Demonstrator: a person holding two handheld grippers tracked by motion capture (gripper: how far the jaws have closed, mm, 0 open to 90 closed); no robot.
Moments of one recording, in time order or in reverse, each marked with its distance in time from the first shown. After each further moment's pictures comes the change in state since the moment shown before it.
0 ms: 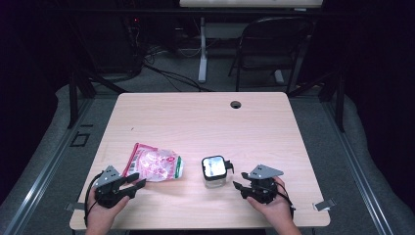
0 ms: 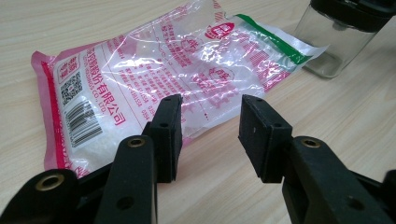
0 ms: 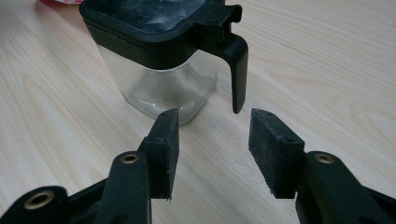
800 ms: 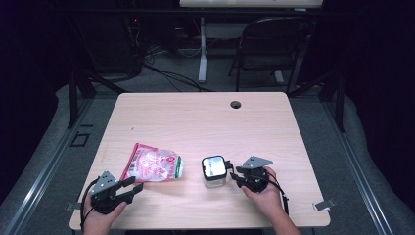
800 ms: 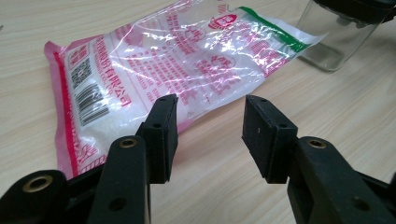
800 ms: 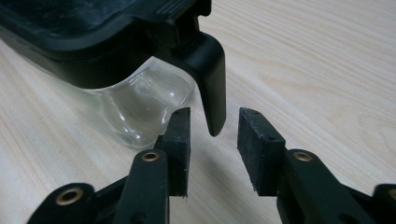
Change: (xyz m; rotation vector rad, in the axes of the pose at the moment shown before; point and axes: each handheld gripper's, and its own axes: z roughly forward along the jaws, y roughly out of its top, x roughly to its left) left arm -0.004 -0.013 -0.011 -0.008 0.038 -0.008; right arm -0.017 0.008 0.039 0.042 -0.014 0.006
